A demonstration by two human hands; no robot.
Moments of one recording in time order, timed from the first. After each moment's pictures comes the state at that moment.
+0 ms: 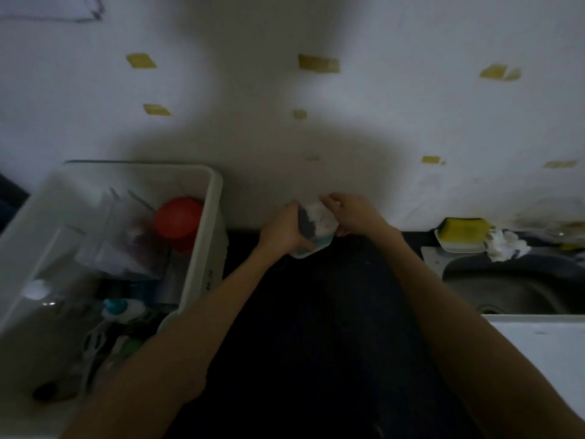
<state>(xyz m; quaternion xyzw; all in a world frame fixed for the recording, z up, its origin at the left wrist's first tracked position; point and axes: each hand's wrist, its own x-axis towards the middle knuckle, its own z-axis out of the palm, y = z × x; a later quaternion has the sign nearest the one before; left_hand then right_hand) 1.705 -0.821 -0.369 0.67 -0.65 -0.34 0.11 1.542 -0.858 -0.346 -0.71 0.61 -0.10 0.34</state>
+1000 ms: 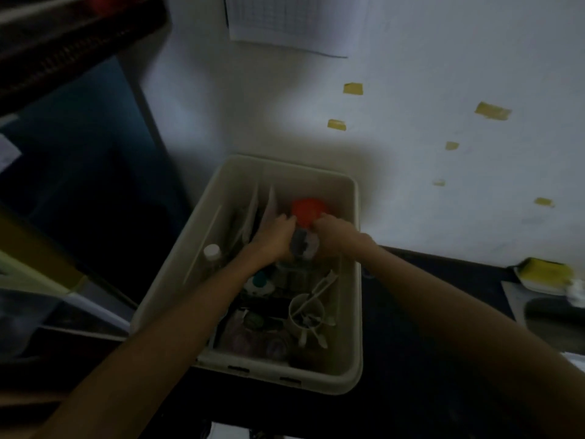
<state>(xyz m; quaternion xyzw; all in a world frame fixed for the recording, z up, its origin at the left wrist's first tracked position) 1.998 -0.721 -0.366 0.65 -0.73 -0.18 0.06 1.845 -0.768 -0.337 -0.85 0.49 0.14 0.16</state>
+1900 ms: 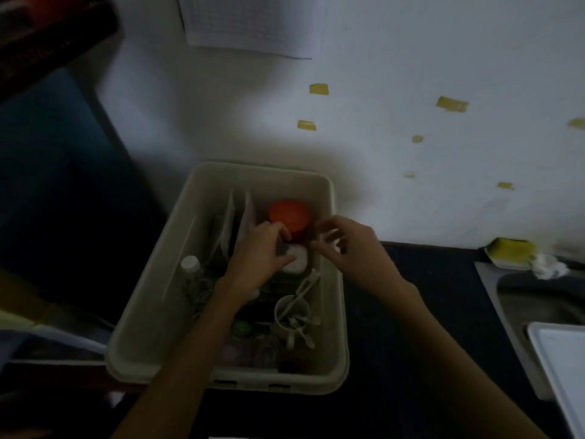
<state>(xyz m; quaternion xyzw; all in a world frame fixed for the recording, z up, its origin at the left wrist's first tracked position) 1.978 -0.671 -0.326 0.63 -0.70 -0.22 0.25 1.773 -0.692 -0.296 -0.80 0.50 -0.23 0.24</state>
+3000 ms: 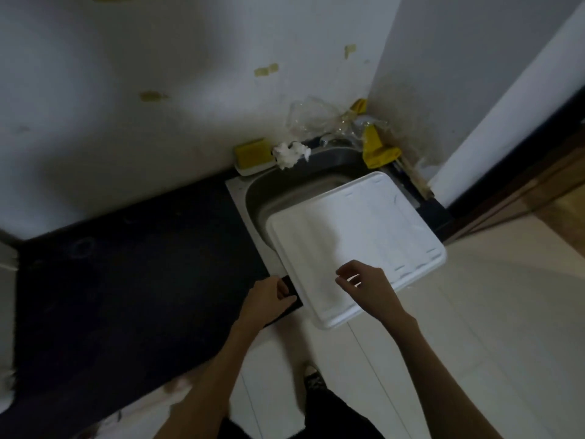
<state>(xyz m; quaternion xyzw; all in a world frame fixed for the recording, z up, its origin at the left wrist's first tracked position) 1.334 -0.537 -0.457 0.55 -0.70 -0.46 -0.01 1.106 -0.456 -0.451 -0.51 0.77 -0.24 0.31</state>
